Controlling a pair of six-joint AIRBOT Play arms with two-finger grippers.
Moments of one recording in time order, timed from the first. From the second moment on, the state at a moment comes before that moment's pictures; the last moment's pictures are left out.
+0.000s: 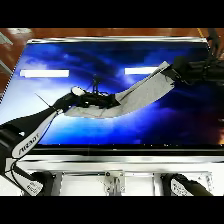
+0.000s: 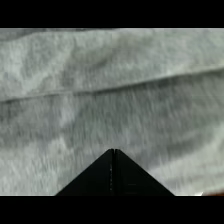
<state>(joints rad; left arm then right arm) -0.48 -1.79 1.32 0.28 -0.77 -1.16 -0.13 -1.16 1.43 -0.80 1.26 1.49</state>
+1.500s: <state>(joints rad) 0.24 -1.29 1.42 0.27 -1.23 -1.11 0.65 -1.80 1.43 -0.58 0.41 1.57</state>
